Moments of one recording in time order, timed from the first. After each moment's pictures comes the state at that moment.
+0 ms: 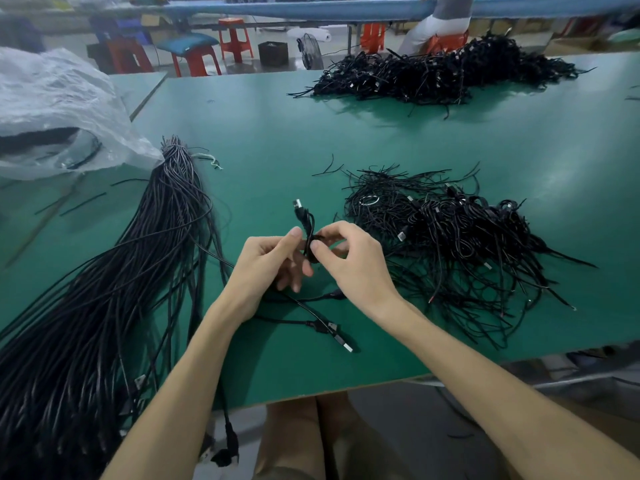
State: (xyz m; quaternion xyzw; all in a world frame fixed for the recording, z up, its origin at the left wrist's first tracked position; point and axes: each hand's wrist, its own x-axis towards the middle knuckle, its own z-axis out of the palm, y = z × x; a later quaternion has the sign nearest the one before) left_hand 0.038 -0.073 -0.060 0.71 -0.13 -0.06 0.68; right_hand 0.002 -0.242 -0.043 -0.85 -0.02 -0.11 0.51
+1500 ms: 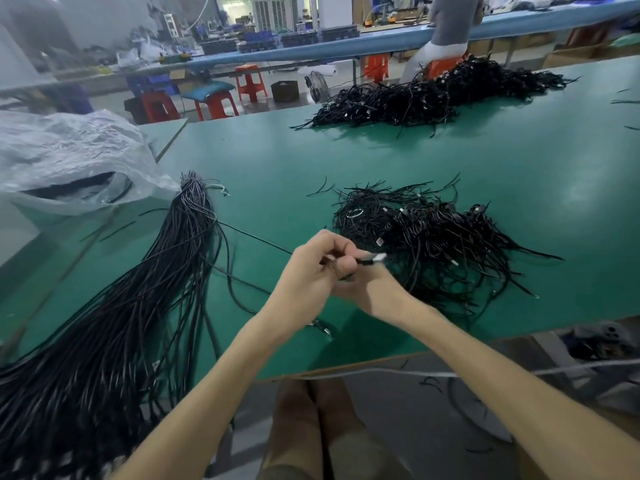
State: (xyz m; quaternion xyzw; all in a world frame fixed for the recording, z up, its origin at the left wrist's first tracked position) left_hand -0.053 -0.149 0.012 0.81 -0.25 0.02 0.53; right_hand -0.041 -0.284 -0.025 -0.78 -0.11 0.01 0.62
